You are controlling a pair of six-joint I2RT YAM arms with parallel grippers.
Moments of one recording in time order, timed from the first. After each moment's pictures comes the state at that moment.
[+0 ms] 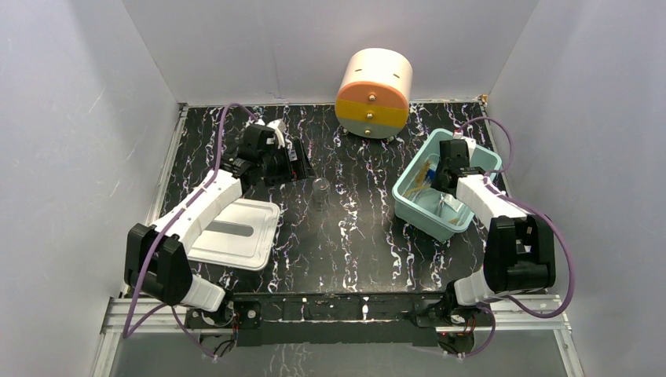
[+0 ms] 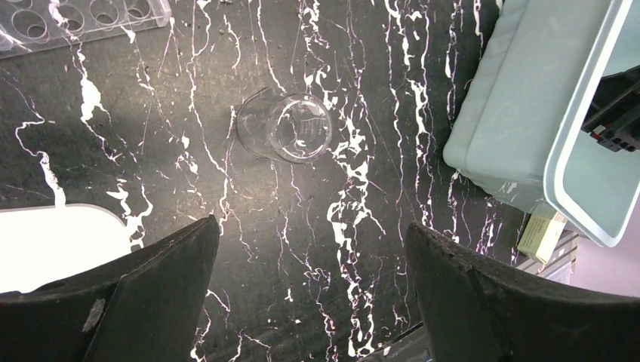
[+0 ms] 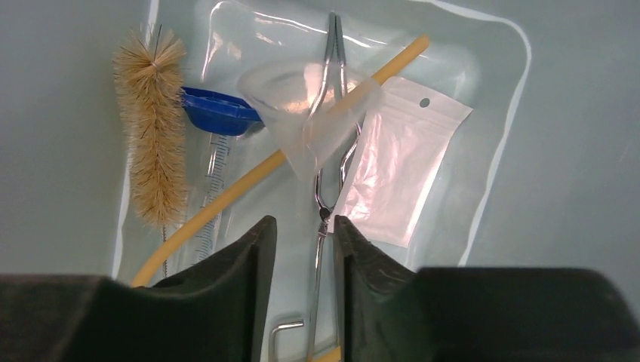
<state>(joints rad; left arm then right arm) -0.42 1.44 1.17 -0.49 0.22 -0.54 0.11 1.46 0.91 -0.35 0.31 0.34</state>
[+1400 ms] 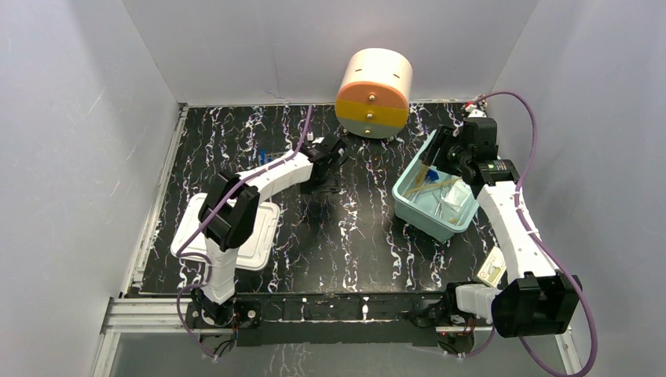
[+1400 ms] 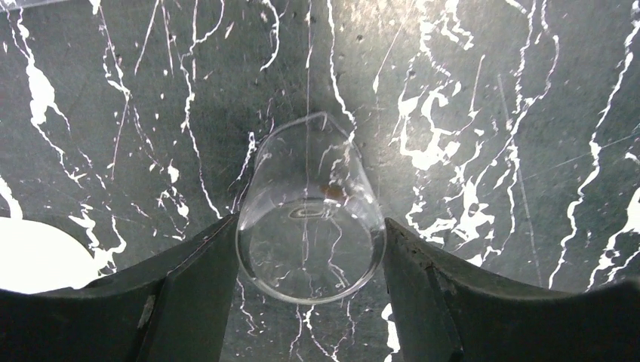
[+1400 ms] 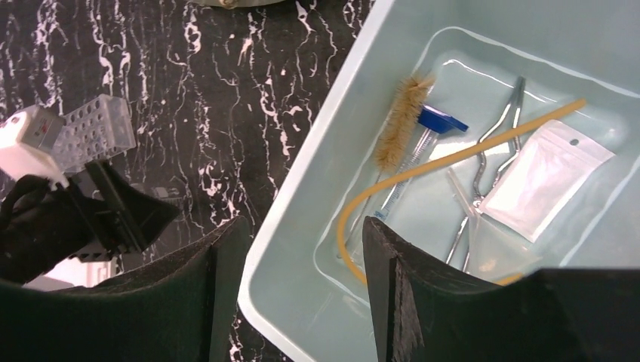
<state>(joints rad) -0.69 2.01 1.56 -0.75 -0.27 -0.65 0.11 1.20 1.13 -0.58 -0.10 0.41</state>
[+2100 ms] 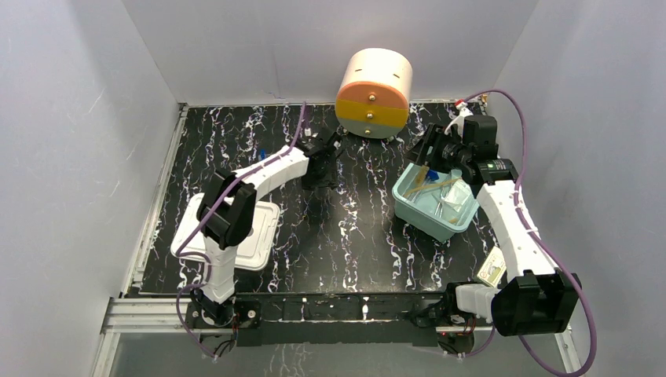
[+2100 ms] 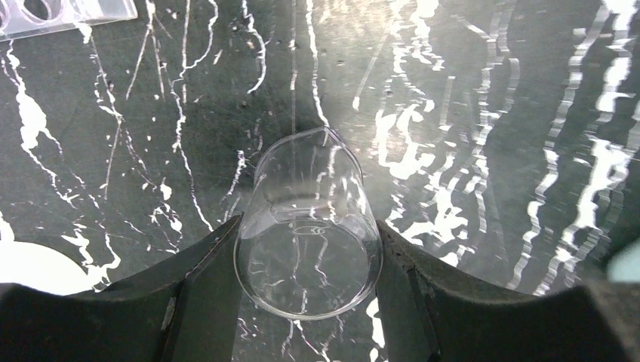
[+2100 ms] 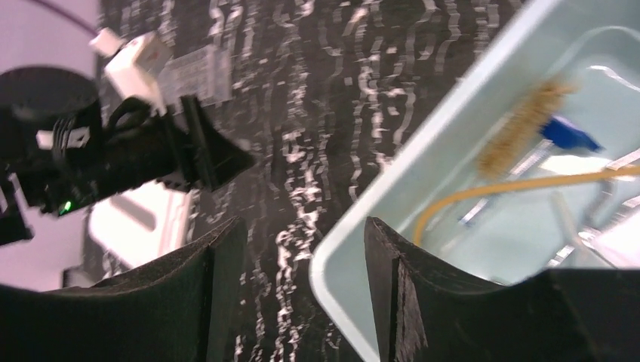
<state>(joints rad) -0.66 2.04 1.61 -0.75 -0.23 -0.63 0.11 1.20 1.13 -0.54 -0.35 0.41</state>
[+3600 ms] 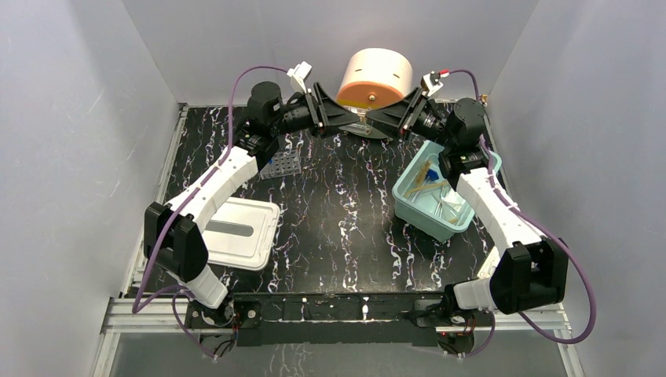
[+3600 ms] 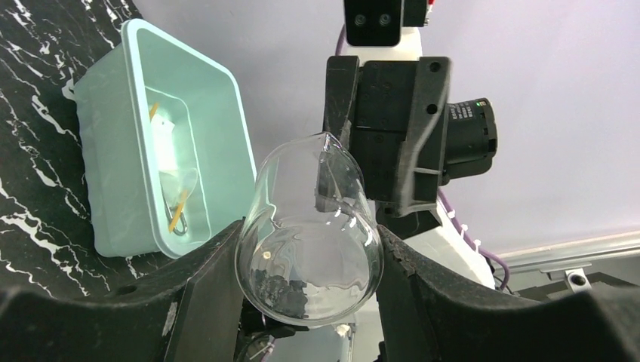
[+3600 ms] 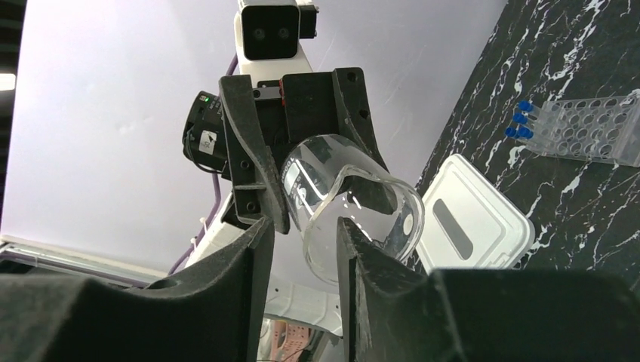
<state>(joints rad) -0.49 1.62 1.47 0.14 0.74 -1.09 0.25 1.34 1.13 0.38 -0.83 1.31</state>
